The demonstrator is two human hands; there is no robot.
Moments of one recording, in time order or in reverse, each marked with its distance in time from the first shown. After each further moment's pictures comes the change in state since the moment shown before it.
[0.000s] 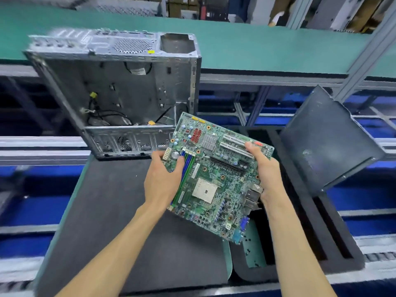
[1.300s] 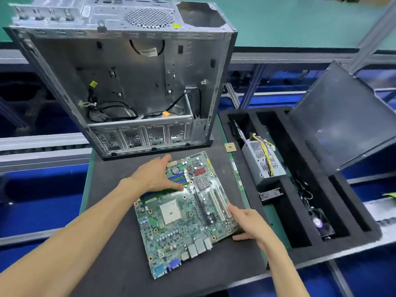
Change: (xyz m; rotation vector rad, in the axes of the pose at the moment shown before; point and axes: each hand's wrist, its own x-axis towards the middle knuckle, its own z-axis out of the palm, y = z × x) left_hand 0.125 -0.113 -0.035 0.714 -0.777 0.347; right_hand -0.053 0.153 0.056 -0.424 -0.237 0.427
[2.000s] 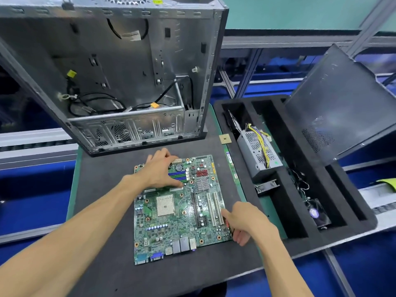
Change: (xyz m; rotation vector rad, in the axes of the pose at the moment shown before) left_hand 0.039 0.002 0.036 0.020 0.046 0.173; right_hand -0.001 -0.023 0.005 -0.834 -0.054 0.057
